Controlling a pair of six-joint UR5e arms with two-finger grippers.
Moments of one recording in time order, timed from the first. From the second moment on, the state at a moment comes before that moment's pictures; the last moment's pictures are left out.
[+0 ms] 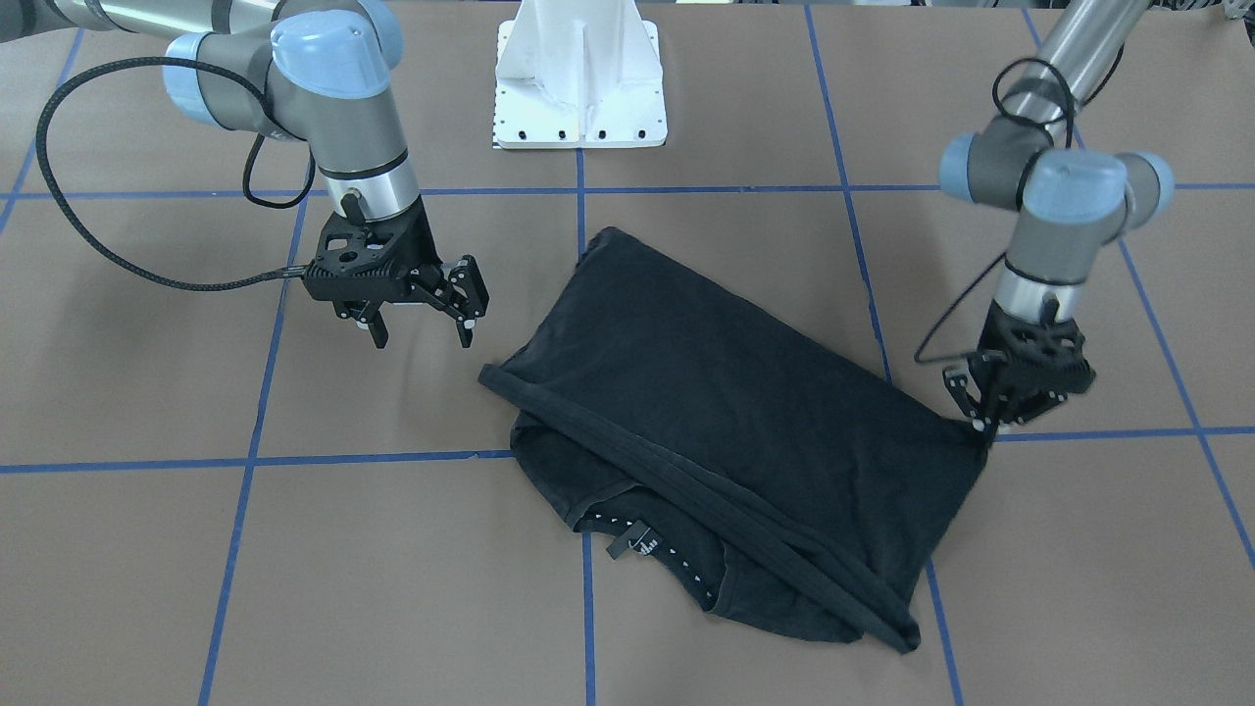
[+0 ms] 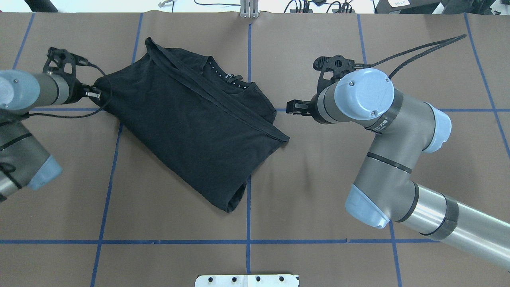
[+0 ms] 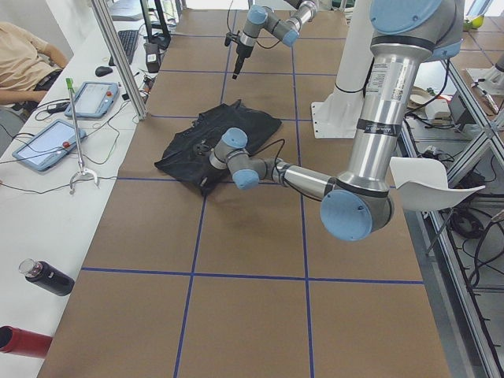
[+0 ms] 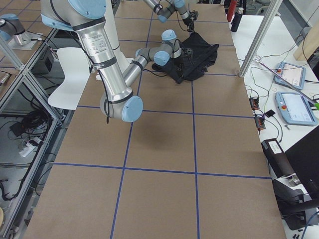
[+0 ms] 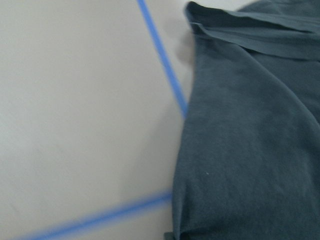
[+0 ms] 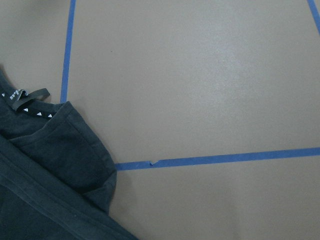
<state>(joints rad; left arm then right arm) -0.88 -1.88 -1.40 -2.34 -1.66 -0.67 0.61 -1.06 1.83 -1.44 1.66 1.25</state>
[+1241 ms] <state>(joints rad) -1.00 -1.92 -1.34 -2.49 -1.82 -0.59 0.56 -0.80 1.51 -1.39 1.57 1.50</state>
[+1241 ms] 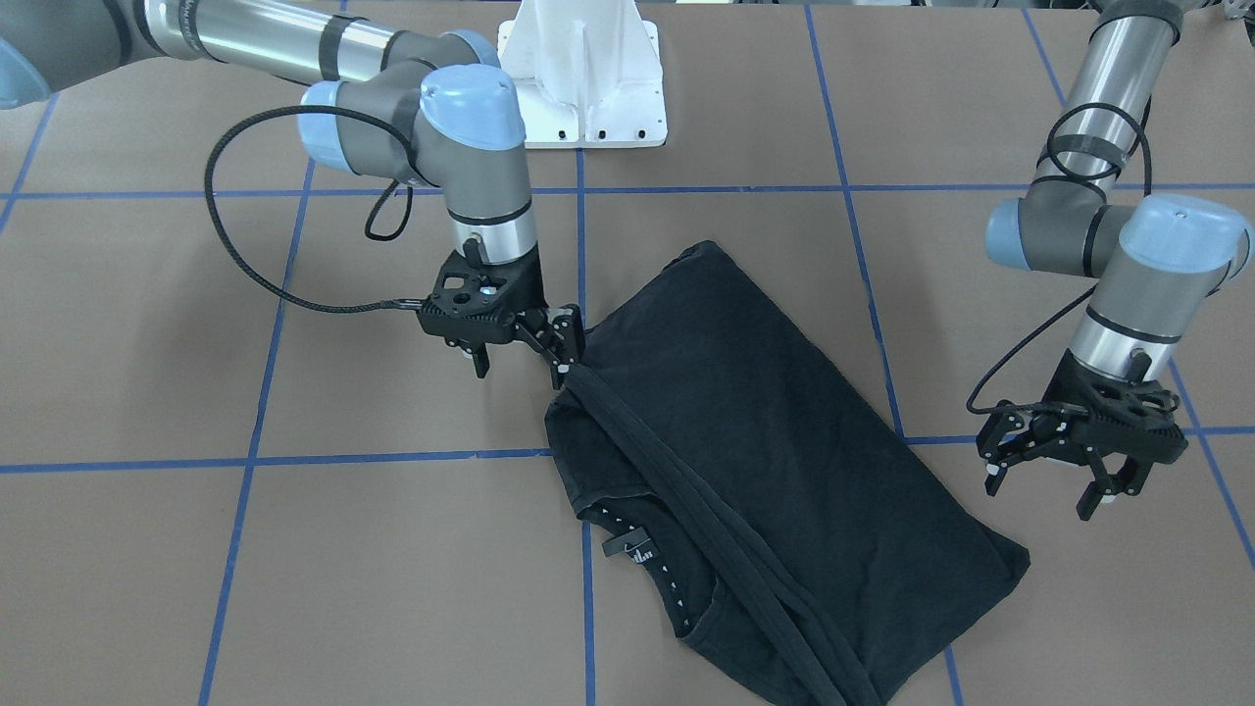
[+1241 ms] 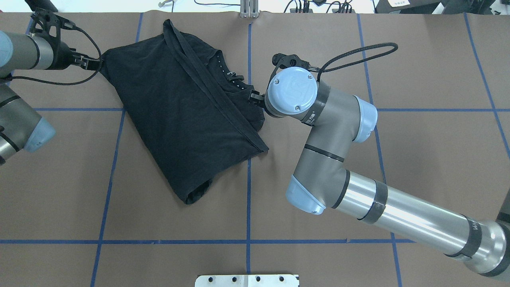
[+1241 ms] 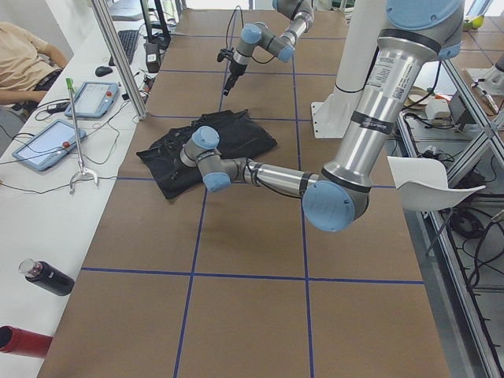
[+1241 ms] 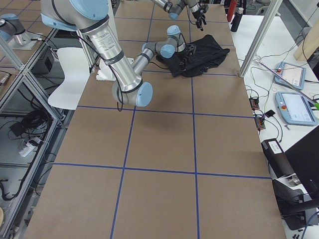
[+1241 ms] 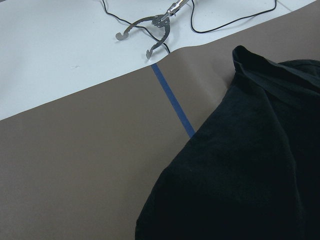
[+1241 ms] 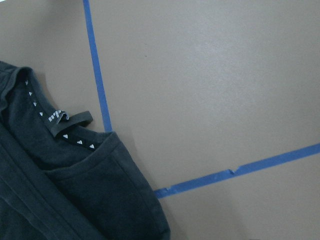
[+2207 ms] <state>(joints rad) -1.00 -1.91 -1.34 -2.50 -1.82 -0.67 0.49 -0.74 1.31 -1.29 1.52 1.64</state>
